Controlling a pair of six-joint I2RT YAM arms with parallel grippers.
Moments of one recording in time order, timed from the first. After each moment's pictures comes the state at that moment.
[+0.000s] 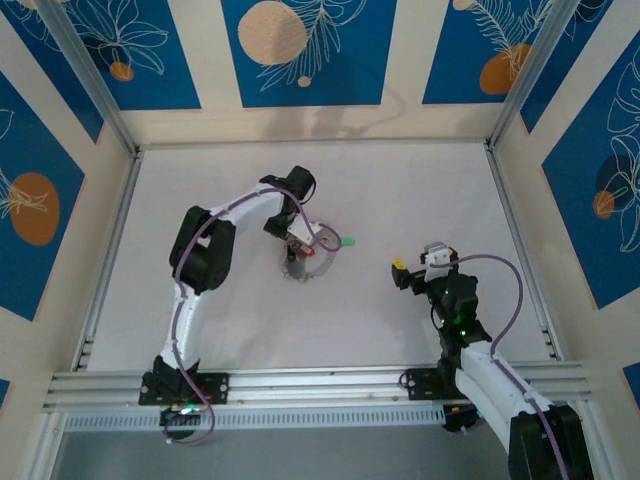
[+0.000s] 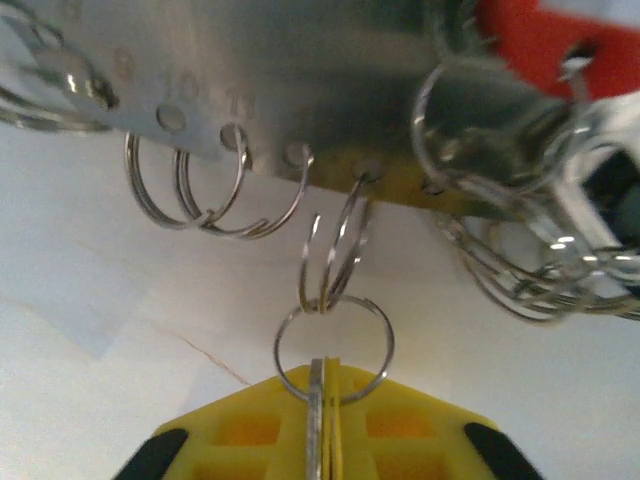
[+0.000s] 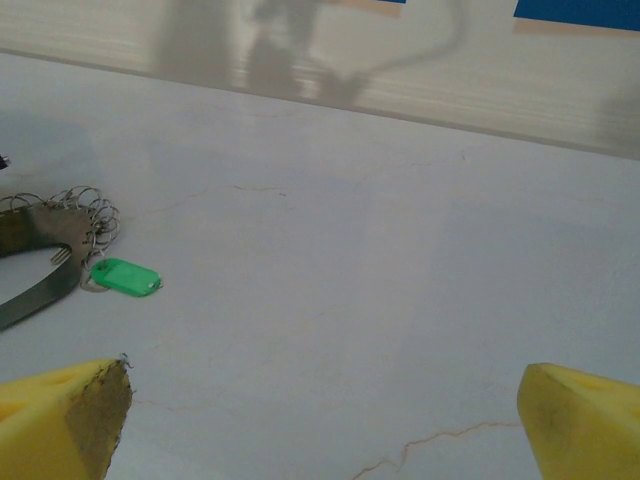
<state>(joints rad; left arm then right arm) -0.54 2.23 1.76 -0.88 -0.25 1.48 0.18 0.68 0.01 0.45 -0.07 -0.09</state>
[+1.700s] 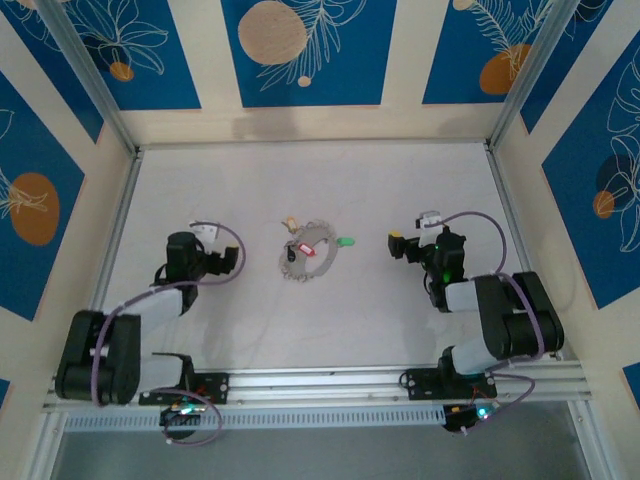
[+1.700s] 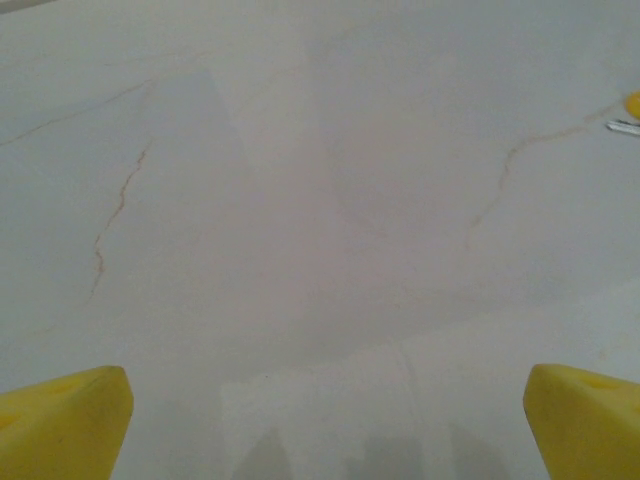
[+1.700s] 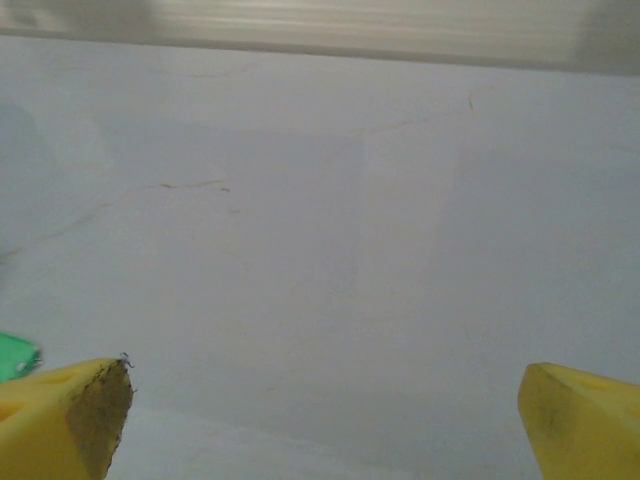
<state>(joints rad) -0.09 1.30 0.38 0.38 0.04 0.14 0.07 1.50 0.29 0.86 -0.13 -0.02</state>
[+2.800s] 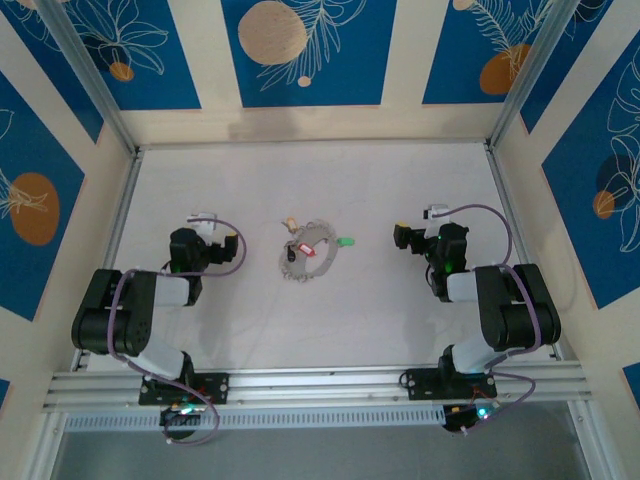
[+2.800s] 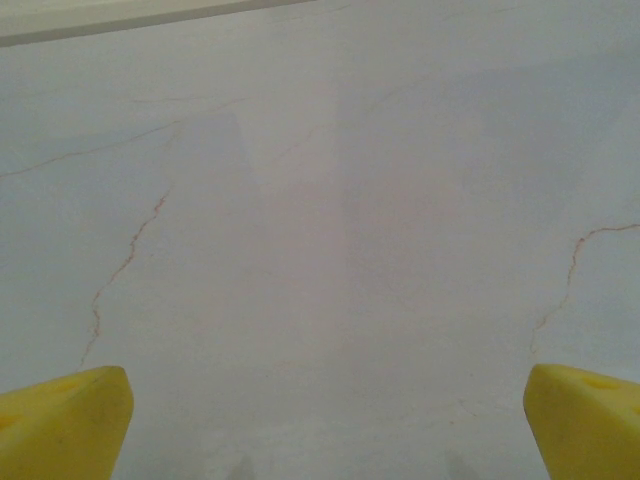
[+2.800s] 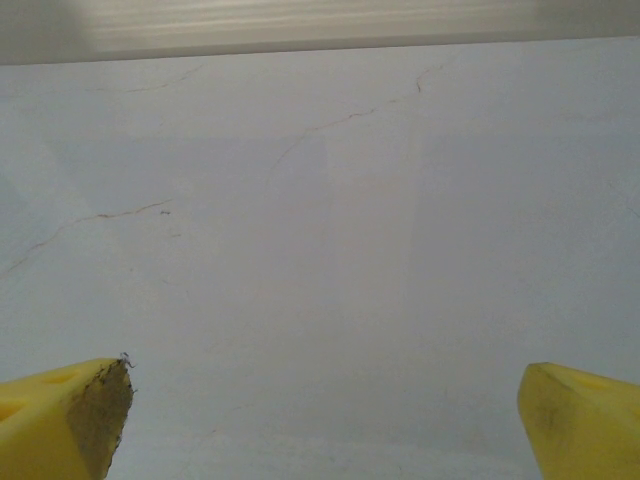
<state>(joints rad) -0.07 1.54 0.39 0.72 0.02 0.08 0.04 1.53 0.37 0.78 -0.10 0.05</state>
